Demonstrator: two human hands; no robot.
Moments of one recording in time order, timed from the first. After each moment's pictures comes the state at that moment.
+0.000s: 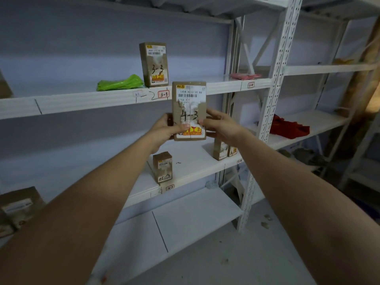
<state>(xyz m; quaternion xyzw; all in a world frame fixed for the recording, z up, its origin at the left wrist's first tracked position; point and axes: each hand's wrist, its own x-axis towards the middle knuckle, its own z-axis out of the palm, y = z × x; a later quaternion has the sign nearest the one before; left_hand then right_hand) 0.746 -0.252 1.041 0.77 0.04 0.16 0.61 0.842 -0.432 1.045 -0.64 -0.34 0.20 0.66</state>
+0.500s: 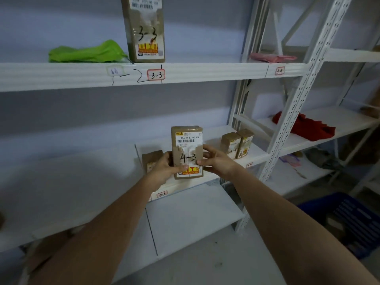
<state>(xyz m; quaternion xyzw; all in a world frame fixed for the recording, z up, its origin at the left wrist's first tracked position) 0.872 -0.211 0.880 0.73 0.15 0.09 0.66 0.975 -0.378 0.903 -0.66 -0.23 0.33 0.63</state>
